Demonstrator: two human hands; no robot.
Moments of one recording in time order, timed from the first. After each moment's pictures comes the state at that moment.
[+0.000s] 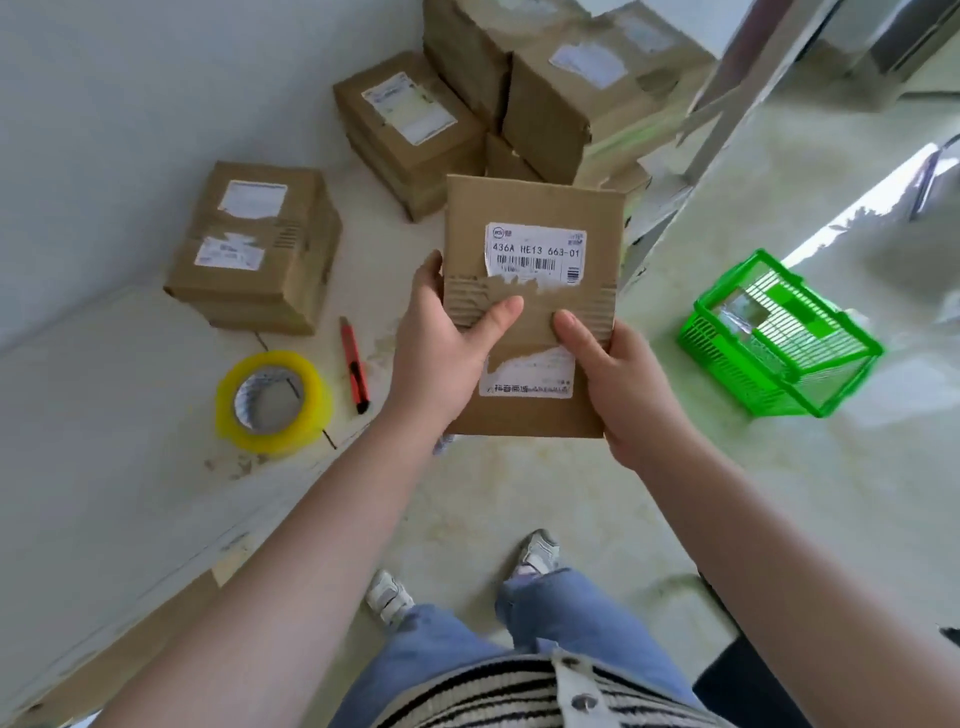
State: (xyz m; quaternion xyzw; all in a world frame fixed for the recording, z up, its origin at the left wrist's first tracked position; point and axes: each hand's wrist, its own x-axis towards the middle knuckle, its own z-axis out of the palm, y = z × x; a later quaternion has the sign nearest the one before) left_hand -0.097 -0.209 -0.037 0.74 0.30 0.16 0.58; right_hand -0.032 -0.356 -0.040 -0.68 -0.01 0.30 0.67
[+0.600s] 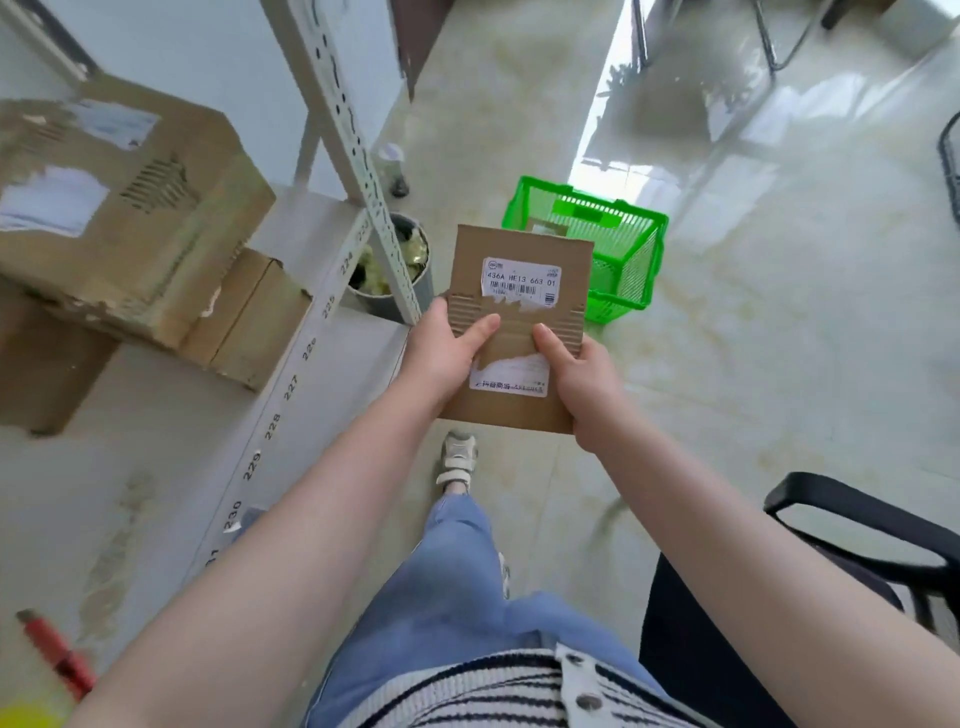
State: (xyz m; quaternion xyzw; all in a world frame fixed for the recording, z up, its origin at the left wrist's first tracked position) left_hand 0.173 -0.444 -0.106 0.82 0.14 -0.16 0.53; right_hand 0.140 -0.592 -0.116 -0.65 0.29 0.13 0.69
